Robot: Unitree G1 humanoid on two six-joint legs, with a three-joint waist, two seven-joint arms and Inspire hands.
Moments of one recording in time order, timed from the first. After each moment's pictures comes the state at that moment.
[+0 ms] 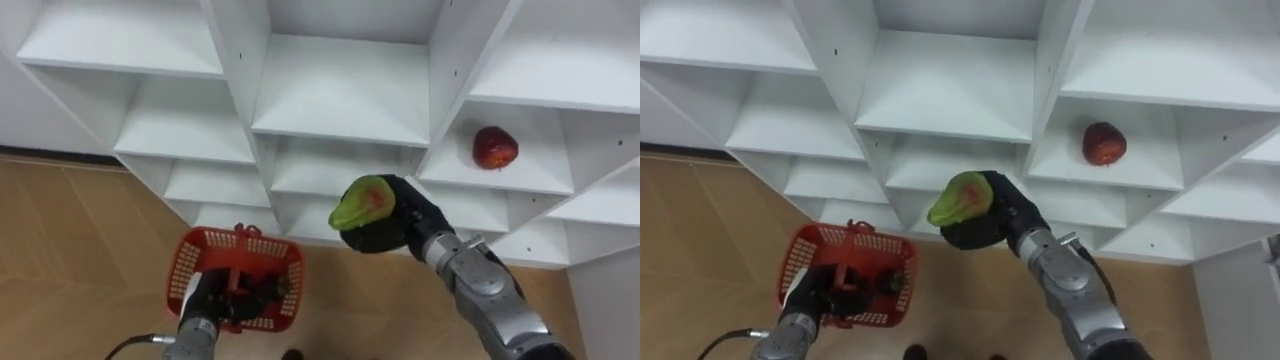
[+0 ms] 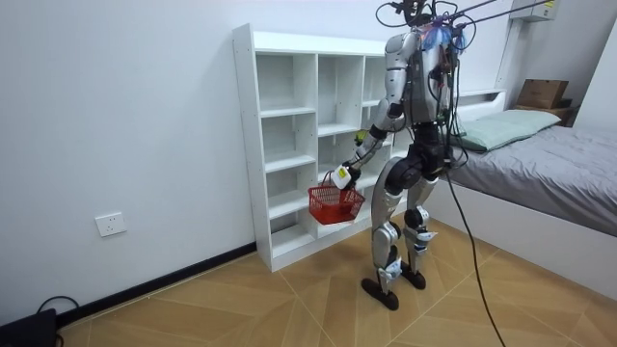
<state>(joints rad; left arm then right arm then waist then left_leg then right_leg) -0.13 0.17 -0.30 0.96 -0.24 -0.13 0.20 -0.21 -0.26 0.37 0.58 0.20 -0.14 0.16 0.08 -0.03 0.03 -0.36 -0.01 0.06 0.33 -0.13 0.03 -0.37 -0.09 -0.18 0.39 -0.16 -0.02</state>
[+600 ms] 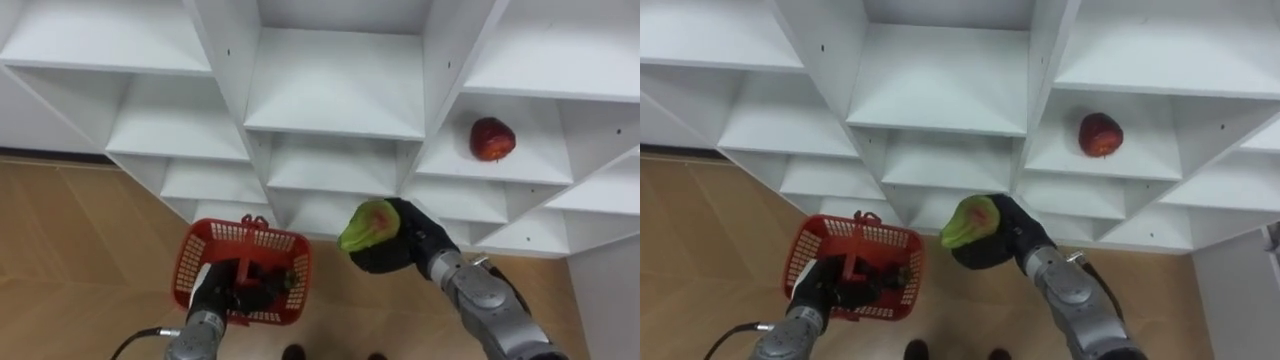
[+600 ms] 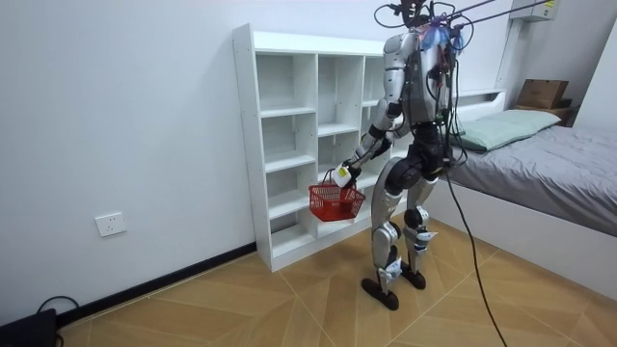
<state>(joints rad) -0.13 0.17 -0.32 0.94 -0.28 -0.16 0.16 -0.21 -0.27 0.37 0.71 0.15 -0.14 0.13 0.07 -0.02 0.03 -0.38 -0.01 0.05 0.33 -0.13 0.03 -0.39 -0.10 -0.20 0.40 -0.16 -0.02</state>
